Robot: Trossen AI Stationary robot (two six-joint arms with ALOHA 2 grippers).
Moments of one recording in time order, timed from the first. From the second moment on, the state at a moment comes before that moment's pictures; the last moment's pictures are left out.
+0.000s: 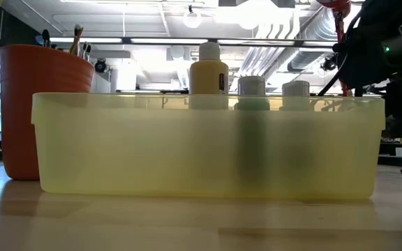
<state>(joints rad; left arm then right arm) -0.45 0.81 0.86 -0.06 -0.60 -0.07 0.28 1.50 0.62 -0.93 -0.06 1.23</state>
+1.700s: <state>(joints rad) -0.45 0.81 0.86 -0.09 -0.60 -0.07 0.37 1.50 0.76 -0.99 -0.35 1.17</state>
